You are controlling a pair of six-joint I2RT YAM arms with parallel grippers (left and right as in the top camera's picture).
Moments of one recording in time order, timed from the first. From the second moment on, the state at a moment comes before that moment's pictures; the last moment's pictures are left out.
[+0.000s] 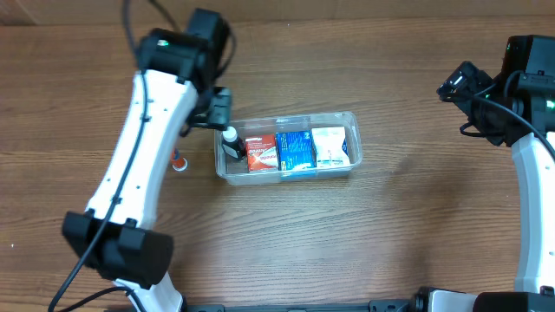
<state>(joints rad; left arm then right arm) -0.26 1.87 2.01 -1.61 -0.19 -0.26 -0.16 1.48 1.54 -1.04 -0.02 0.57</state>
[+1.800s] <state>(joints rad) -0.41 1.60 1.46 -1.20 -0.01 -0.11 -0.16 1.48 1.54 -1.04 -0.02 0.57</state>
